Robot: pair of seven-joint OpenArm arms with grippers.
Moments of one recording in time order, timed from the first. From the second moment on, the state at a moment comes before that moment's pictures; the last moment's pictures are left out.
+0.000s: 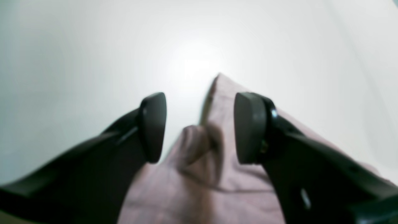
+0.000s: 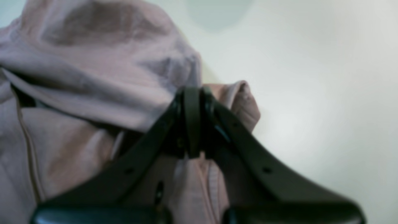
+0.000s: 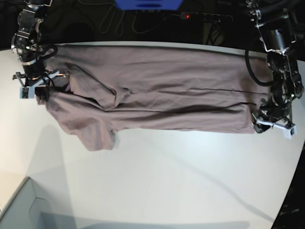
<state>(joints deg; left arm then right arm) -7.6 -15.6 -24.5 62.6 -27.1 -12.0 29.5 -13.4 8.8 28.5 72.9 -0.9 27.0 0.3</state>
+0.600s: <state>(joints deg) -17.7 -16.2 -17.6 46.0 -27.0 -11.7 27.1 -13.3 8.9 28.4 72.9 -0.9 27.0 0.3</state>
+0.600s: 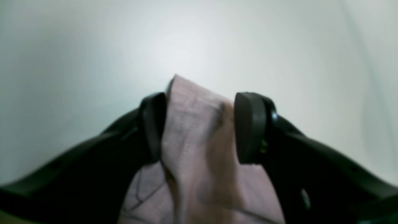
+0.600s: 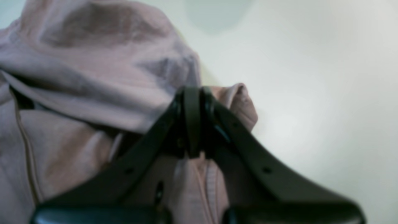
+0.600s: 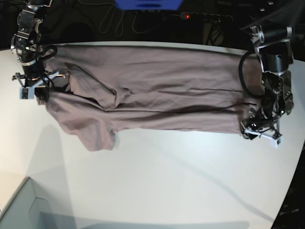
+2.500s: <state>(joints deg) -16.7 -17.3 -17.5 46.1 -27.4 -11.8 26.0 12.5 13.3 17.1 56.2 -0.9 33.3 -20.7</state>
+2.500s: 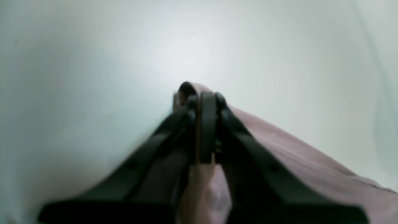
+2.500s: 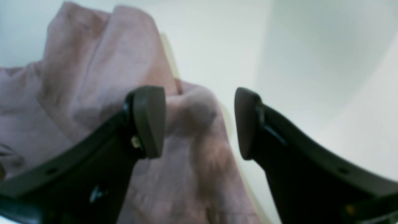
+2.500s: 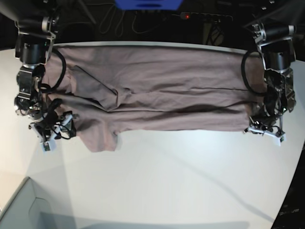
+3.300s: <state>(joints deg) -17.1 -17.3 -17.5 46.5 -27.5 -11.7 25.8 17.5 14.0 14.1 49.6 -1.3 33.3 -21.4</state>
